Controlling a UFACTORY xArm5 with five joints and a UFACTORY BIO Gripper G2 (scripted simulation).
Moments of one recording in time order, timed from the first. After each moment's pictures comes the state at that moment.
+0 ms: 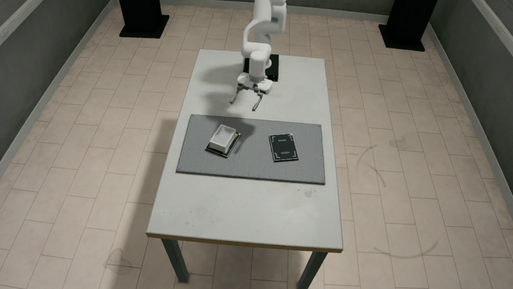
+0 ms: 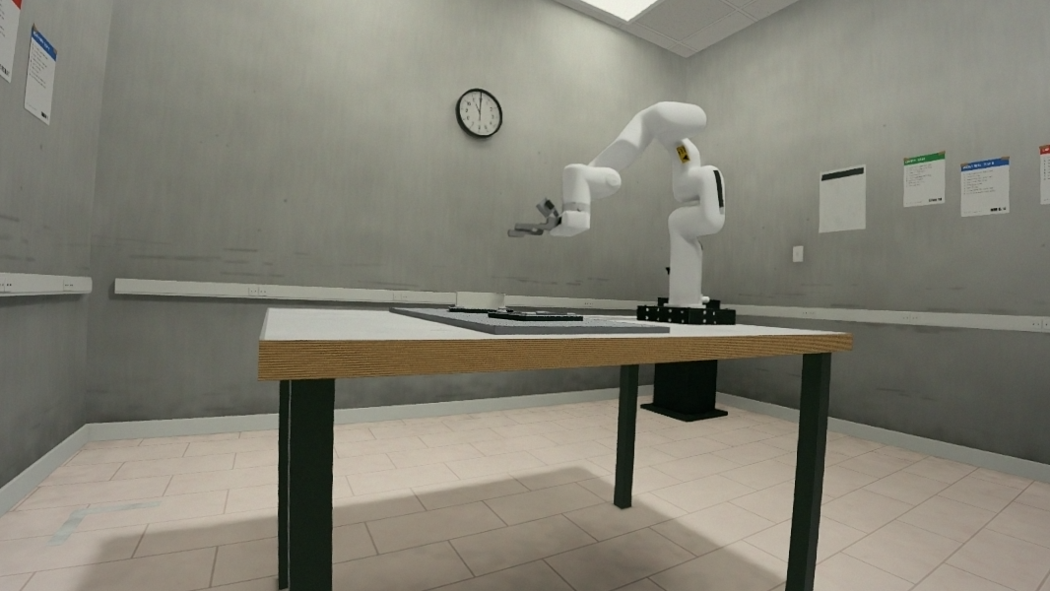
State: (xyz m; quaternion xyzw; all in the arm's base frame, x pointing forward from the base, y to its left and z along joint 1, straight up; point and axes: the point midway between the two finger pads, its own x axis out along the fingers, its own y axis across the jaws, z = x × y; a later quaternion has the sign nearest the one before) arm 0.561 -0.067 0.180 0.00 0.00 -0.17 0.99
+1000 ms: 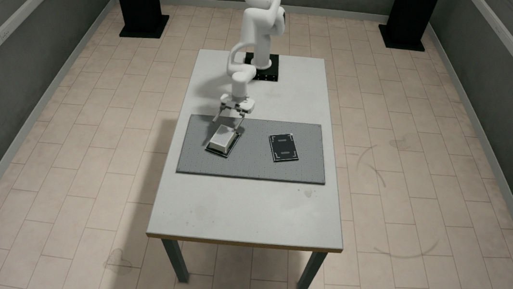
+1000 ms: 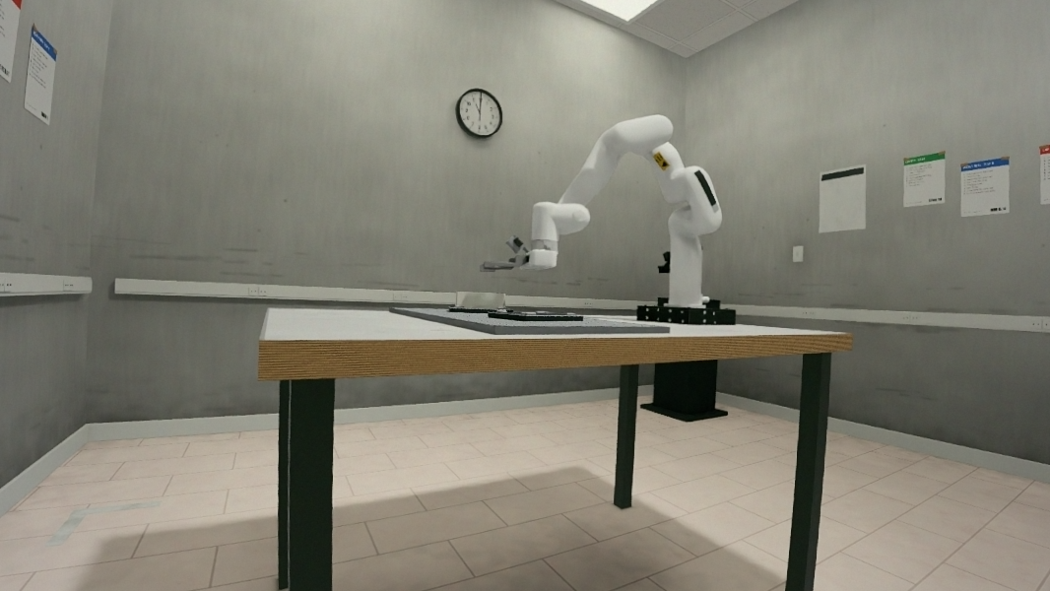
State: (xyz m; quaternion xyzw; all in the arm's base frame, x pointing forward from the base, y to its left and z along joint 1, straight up) arm 0.603 -0.146 0.086 0.00 0.00 -0.17 0.99
